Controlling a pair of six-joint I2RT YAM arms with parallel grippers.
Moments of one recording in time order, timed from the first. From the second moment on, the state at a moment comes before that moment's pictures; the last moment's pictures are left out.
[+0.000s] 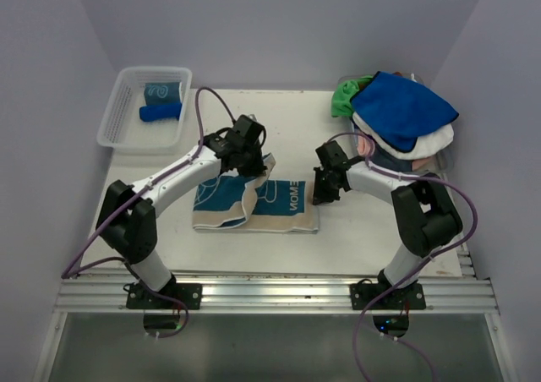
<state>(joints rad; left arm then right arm) -0.63 1.65 1.36 -0.66 -0.06 -0.78 0.46 1.71 0.99 -0.46 -0.05 0.57</state>
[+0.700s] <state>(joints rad) -0.68 1.72 1.42 -0.64 -0.08 -0.84 0.47 1.53 0.84 -0.44 0.04 0.58</state>
